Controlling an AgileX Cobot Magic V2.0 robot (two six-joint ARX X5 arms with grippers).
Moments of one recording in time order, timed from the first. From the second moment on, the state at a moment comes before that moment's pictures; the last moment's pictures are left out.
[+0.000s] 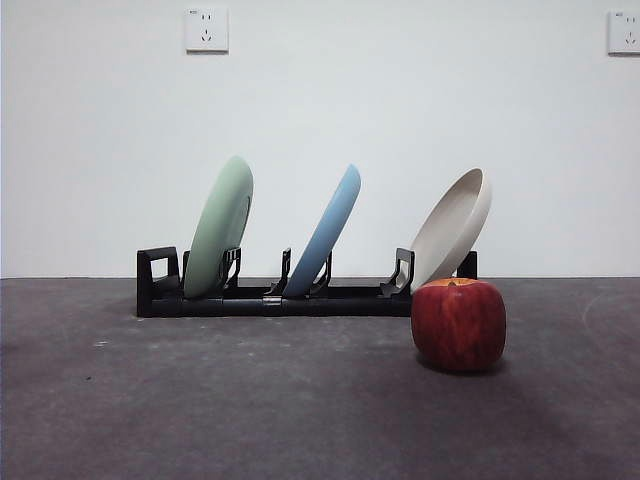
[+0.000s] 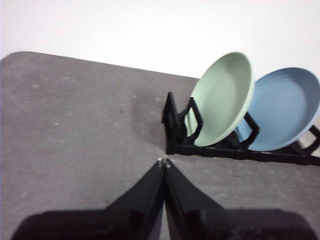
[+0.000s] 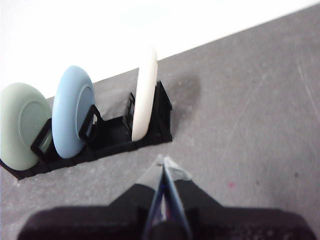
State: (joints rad) left arm -0.01 0.39 0.41 -0.23 0.09 -0.20; right arm 0.08 0.45 0.49 -0.28 -0.08 0.30
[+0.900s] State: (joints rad) left arm -0.06 1.25 1.15 -0.44 0.47 -0.19; right arm 0.08 0.98 1.00 -0.53 -0.34 0.16
